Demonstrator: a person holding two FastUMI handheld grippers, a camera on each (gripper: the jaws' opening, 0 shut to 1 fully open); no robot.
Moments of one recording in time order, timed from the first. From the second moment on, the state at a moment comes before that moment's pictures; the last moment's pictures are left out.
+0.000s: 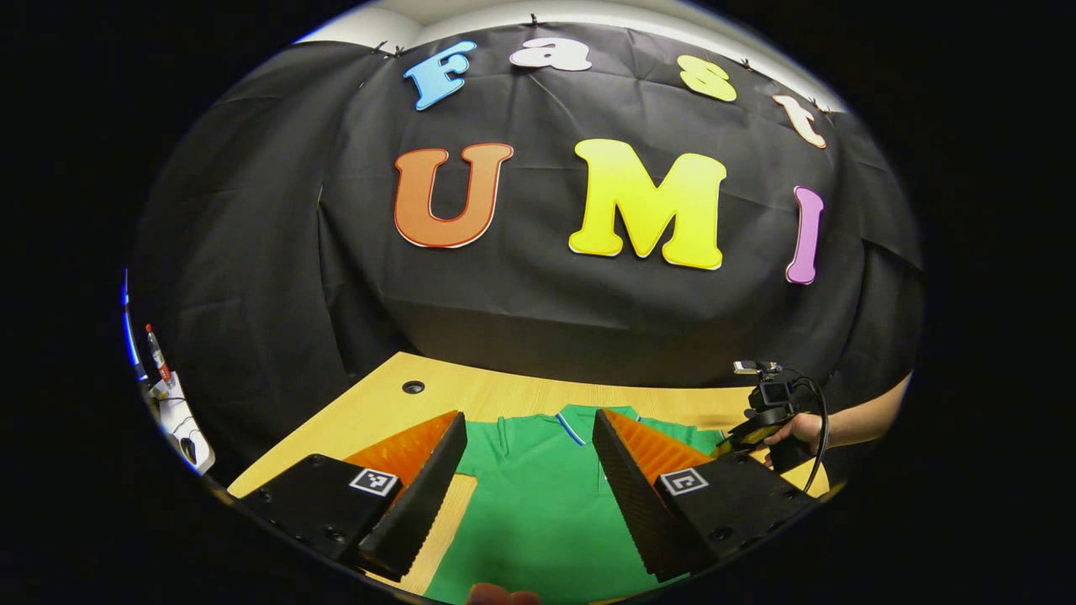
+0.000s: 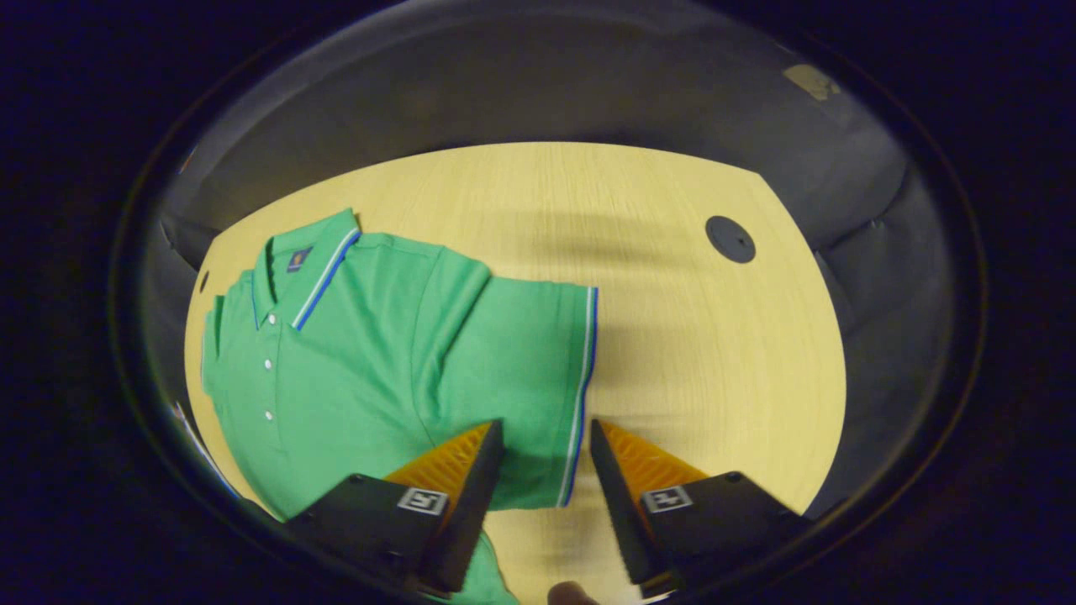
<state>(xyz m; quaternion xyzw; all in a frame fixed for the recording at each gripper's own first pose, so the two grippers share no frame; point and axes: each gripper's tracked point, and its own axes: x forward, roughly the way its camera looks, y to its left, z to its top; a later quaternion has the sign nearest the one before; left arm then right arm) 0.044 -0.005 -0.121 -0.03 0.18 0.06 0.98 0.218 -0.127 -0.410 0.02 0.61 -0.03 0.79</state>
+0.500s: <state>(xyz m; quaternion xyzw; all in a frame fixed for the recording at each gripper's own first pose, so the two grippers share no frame) 0.032 0.015 -0.122 -0.03 0.19 0.08 0.98 0.225 -0.121 -0.388 0.12 0.57 -0.05 0.81</state>
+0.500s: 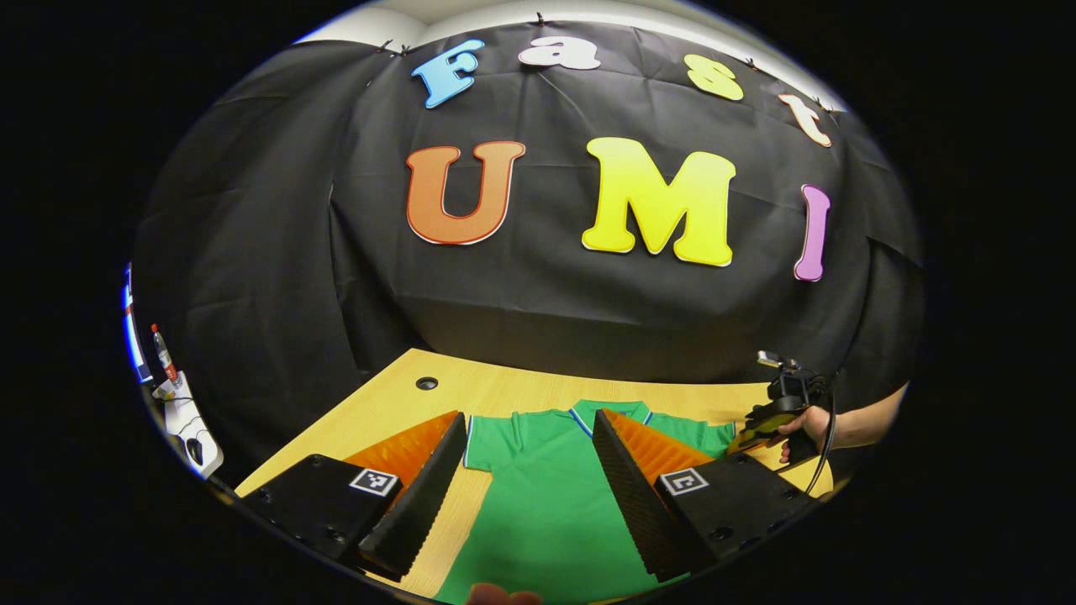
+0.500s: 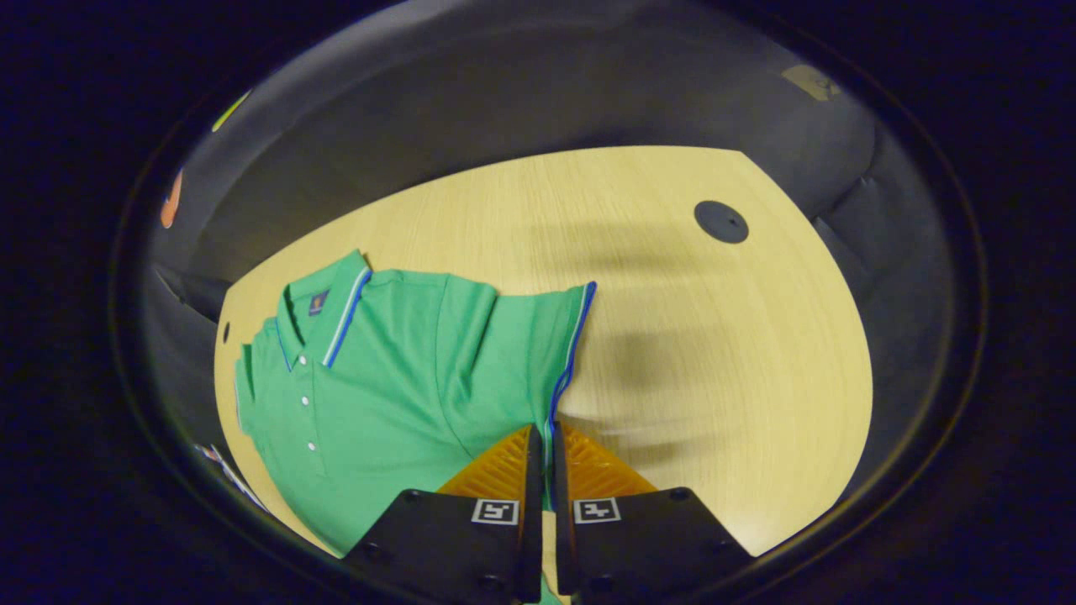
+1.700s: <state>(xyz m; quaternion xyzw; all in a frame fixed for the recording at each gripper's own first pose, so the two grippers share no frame) -0.031 0.102 -0.132 -0.06 0.23 0.14 0.96 0.239 0.082 -0.357 0.15 0.55 0.04 0.82</state>
